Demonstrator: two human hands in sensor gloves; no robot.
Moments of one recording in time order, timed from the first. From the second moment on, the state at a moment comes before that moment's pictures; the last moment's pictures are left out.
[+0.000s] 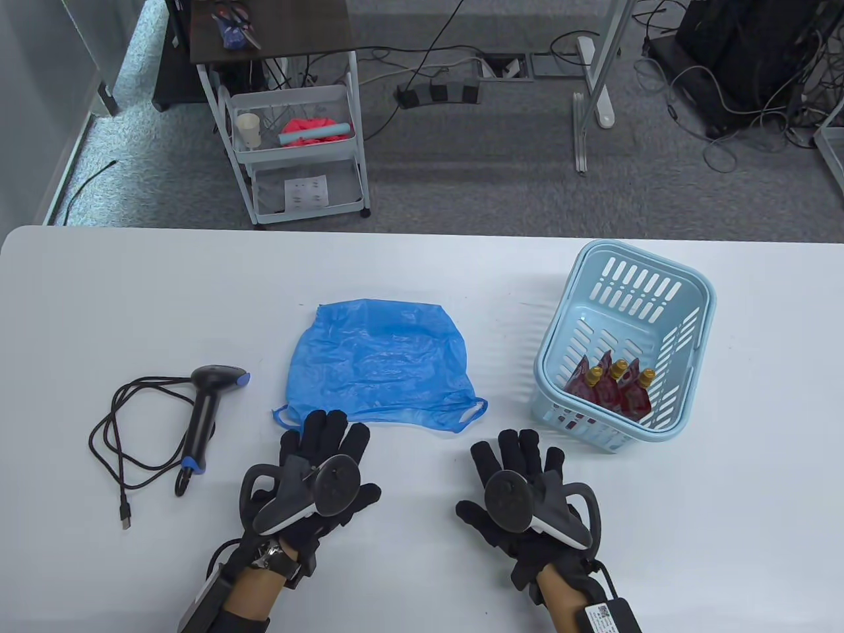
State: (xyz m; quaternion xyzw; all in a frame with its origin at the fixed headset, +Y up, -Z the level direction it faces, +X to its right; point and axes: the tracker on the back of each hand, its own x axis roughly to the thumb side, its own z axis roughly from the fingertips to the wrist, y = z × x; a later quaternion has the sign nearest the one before) left_hand -0.155 -0.731 -0.200 -0.10 -0.13 0.04 0.99; right_hand 0.122 -0.753 -0.181 0.14 0.13 0.98 0.08
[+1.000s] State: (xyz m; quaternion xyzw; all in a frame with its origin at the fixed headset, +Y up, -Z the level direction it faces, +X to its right) left_hand -0.088 -0.760 -0.333 -0.24 -0.03 -0.10 0.97; right_hand 0.120 -0.757 -0.183 0.15 0.16 0.97 0.10
